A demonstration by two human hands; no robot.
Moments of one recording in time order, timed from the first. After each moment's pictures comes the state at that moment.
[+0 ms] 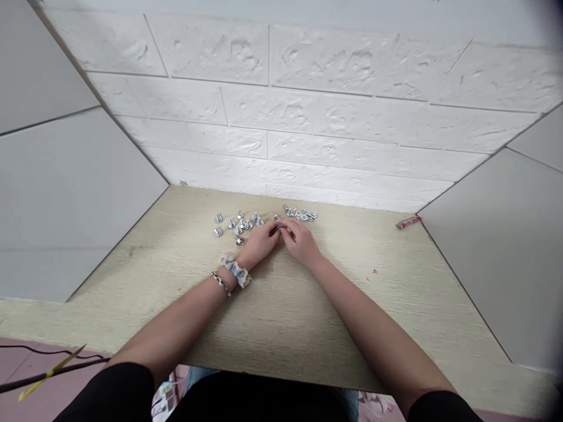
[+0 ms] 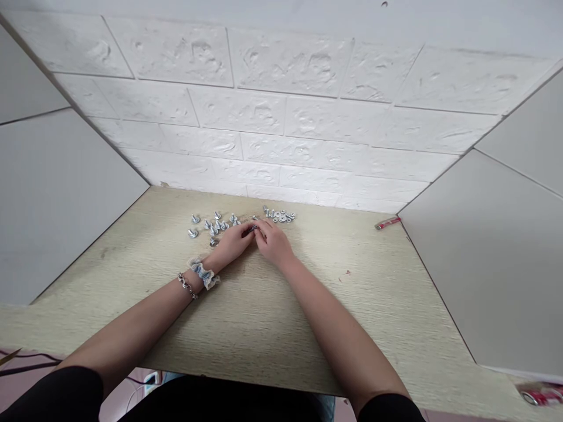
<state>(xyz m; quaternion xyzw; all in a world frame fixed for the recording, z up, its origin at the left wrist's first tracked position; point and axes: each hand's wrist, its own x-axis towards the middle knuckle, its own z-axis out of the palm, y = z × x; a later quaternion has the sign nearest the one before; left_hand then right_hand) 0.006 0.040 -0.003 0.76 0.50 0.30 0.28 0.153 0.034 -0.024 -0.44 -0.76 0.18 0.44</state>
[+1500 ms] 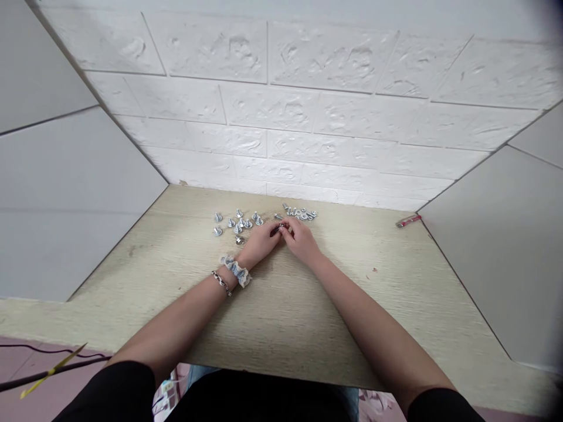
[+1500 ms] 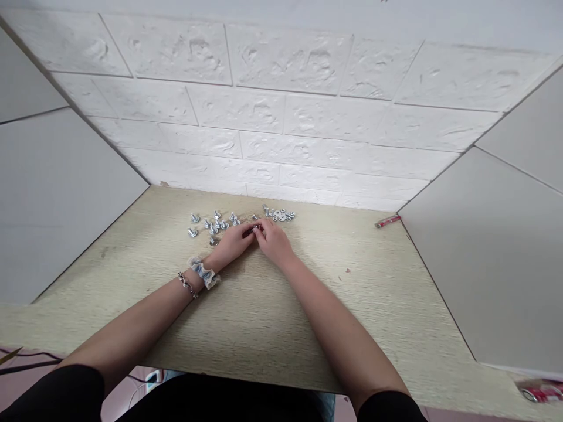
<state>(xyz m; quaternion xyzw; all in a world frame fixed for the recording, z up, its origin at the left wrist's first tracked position) 0.006 0.039 -0.003 0.78 0.48 0.29 0.28 0.152 0.034 -0.020 -0.49 -0.75 0.19 0.40</state>
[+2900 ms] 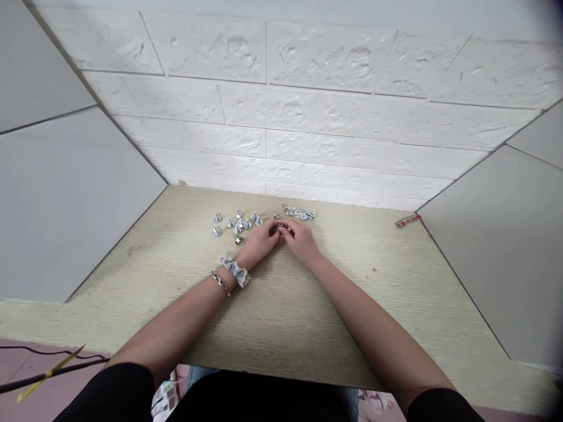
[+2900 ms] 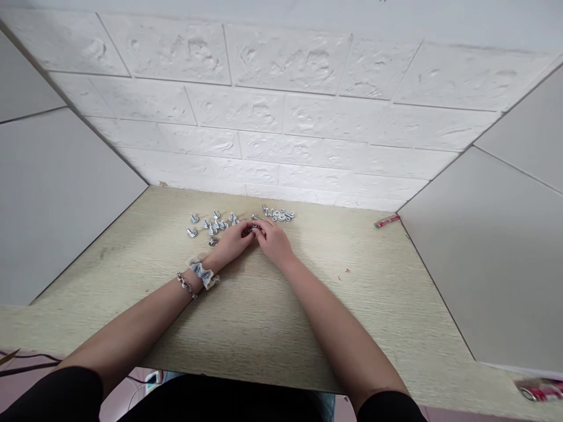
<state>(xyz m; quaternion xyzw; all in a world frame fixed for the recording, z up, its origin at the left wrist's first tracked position) 0.006 0.041 -0.006 0.75 0.52 0.30 0.29 0.152 0.034 -0.022 -0.48 -0.75 0.18 0.43</state>
